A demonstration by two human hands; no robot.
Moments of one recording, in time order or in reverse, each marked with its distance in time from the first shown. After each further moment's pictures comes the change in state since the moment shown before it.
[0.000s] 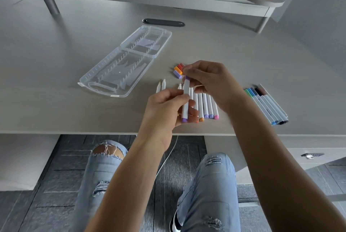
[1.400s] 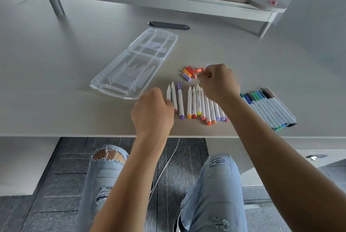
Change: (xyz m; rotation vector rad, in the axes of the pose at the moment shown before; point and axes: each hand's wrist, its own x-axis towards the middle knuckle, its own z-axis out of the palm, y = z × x) left_hand 0.033 0.002 -0.050 1.263 0.462 0.351; right_hand 0.032 0.015 0.027 -0.808 0.413 0.089
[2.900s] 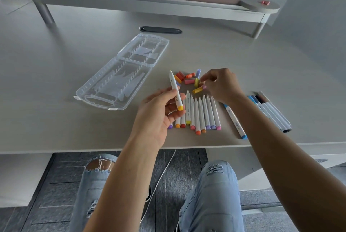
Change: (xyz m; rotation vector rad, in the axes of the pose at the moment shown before) left_hand 0.005 0.040 0.002 -1.403 -0.449 -0.467; right_hand 0.046 0.054 -0.007 0.088 -0.116 -0.112
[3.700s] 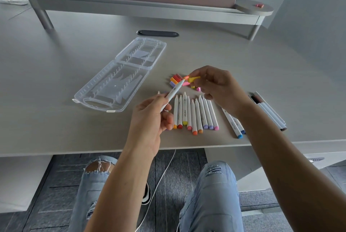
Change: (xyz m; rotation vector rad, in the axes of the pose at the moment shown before) left_hand -0.009 -0.008 -0.007 0.111 0.090 0.112; right_hand -0.043 -0.014 -0.029 0.628 -0.206 -0.240
